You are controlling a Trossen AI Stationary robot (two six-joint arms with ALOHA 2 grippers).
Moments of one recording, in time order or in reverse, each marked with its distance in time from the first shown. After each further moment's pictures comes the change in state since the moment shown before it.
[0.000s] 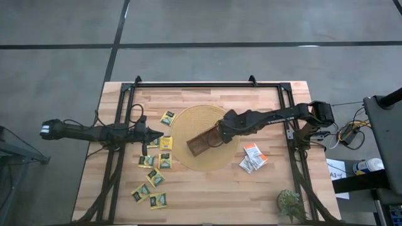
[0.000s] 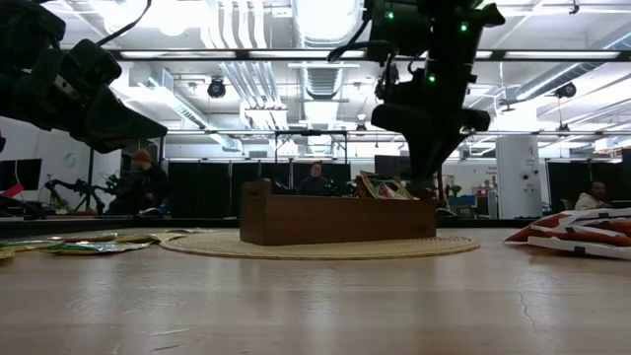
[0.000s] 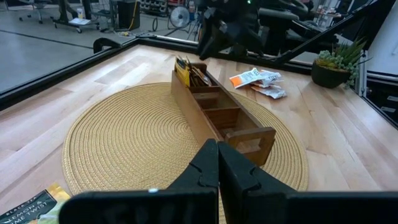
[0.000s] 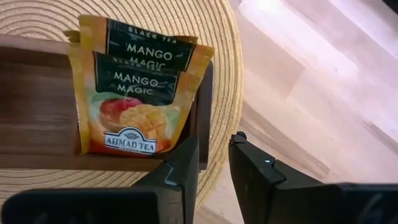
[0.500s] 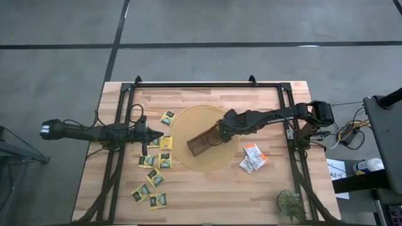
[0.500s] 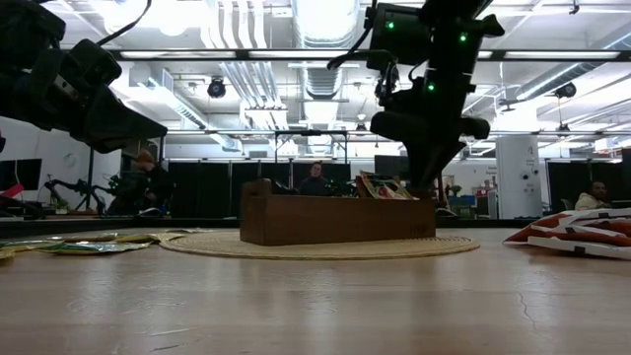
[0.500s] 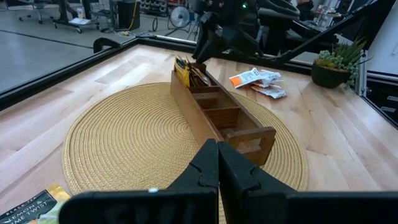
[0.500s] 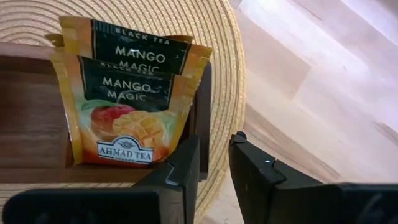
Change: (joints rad) left arm 0.000 0.000 0.000 0.000 0.000 0.000; right arm -0.018 0.000 -0.038 0.068 -0.008 -0.001
